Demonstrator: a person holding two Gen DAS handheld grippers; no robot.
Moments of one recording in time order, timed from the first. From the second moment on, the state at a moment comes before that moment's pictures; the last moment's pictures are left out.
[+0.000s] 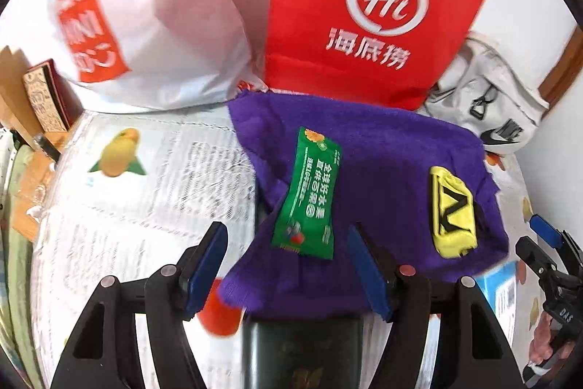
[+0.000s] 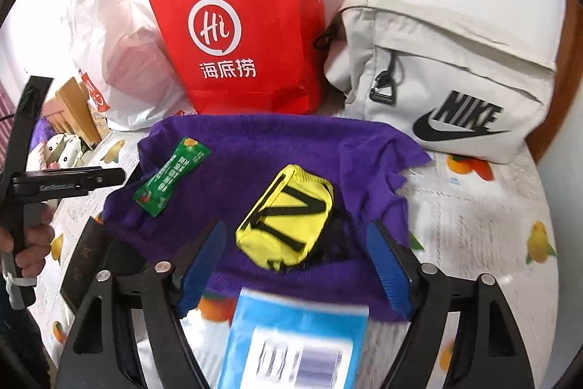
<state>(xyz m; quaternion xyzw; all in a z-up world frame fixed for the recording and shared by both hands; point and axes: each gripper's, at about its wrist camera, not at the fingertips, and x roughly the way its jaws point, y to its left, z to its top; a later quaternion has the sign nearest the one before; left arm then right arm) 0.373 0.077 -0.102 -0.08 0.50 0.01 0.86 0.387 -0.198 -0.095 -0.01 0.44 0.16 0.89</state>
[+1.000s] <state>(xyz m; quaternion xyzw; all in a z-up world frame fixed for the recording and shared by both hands) 0.163 0.074 -0.105 -0.09 0.49 0.01 0.87 0.170 -0.188 -0.124 -0.02 0.44 0.20 0.87</state>
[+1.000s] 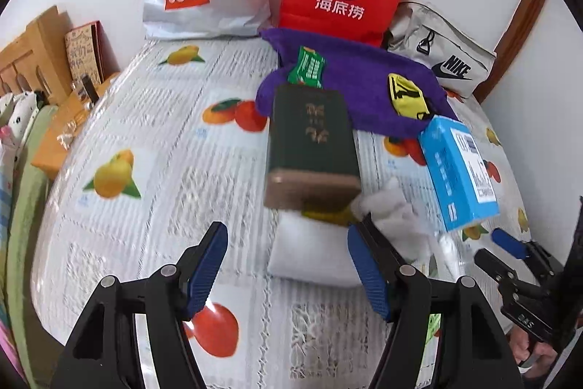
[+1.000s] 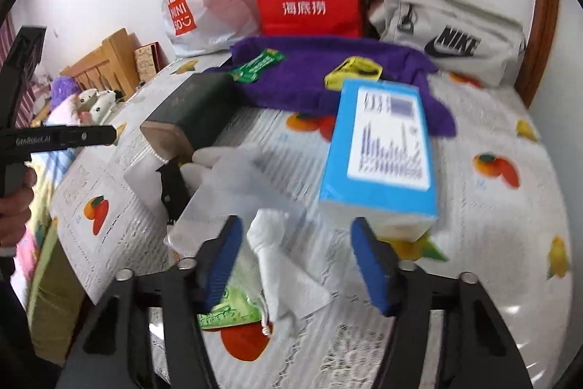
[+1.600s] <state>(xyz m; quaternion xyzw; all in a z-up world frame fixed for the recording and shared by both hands) 0.145 0.057 -0.150 -0.06 0.49 -0.06 0.87 0.184 -0.169 -0.171 0.02 0.47 0.24 0.85</state>
